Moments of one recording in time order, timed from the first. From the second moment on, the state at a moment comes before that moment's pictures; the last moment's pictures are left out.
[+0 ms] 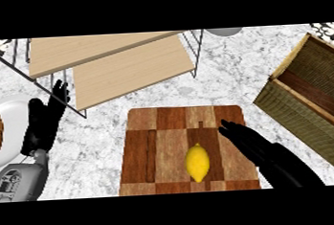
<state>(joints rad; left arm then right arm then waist) -0.20 0.35 -0.07 -1.37 0.05 0.14 0.23 0.07 -0.36 0.39 -2.10 0.51 0.32 0.27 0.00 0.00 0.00</state>
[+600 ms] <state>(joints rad) -0.20 0.32 -0.02 -1.35 0.00 0.09 0.19 0.00 -0.21 0.45 -1.91 0.65 0.27 0.21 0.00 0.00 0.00</state>
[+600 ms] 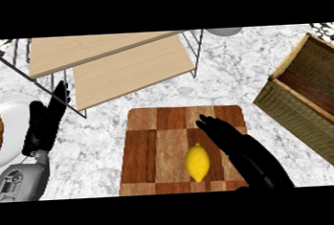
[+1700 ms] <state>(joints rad) -0.18 0.25 0.04 -1.39 -0.08 0.05 0.23 -0.02 -0.08 0.47 -1.69 0.76 0.24 0.15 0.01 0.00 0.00</state>
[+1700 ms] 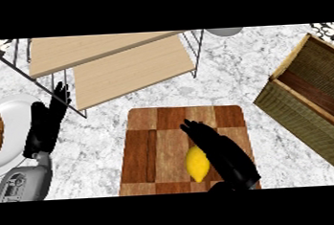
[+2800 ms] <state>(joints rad) -0.17 0.25 0.09 -1.38 -0.08 0.00 0.21 0.06 -0.38 0.67 -1.87 1.11 0.31 0.08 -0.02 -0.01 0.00</state>
